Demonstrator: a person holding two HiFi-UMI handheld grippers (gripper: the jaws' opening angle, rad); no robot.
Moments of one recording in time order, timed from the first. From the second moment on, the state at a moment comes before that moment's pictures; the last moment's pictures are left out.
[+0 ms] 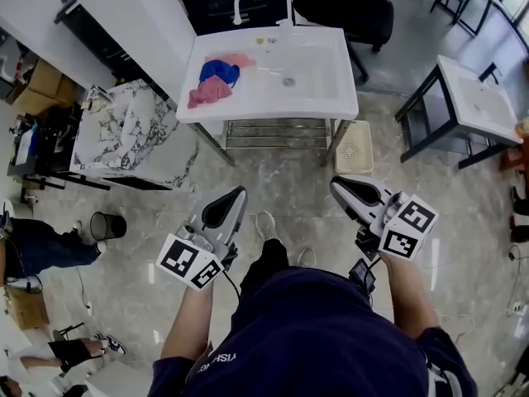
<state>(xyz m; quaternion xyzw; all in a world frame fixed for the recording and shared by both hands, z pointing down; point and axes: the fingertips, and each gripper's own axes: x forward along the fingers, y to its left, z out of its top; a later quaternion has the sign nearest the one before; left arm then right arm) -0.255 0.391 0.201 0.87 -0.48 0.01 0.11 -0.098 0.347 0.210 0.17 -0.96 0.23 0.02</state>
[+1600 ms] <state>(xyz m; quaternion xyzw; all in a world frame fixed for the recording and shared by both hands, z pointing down) -0.427 0.154 0.208 0.90 -0.42 0.01 0.11 -0.272 0.128 0.214 0.24 -0.94 0.24 0.02</state>
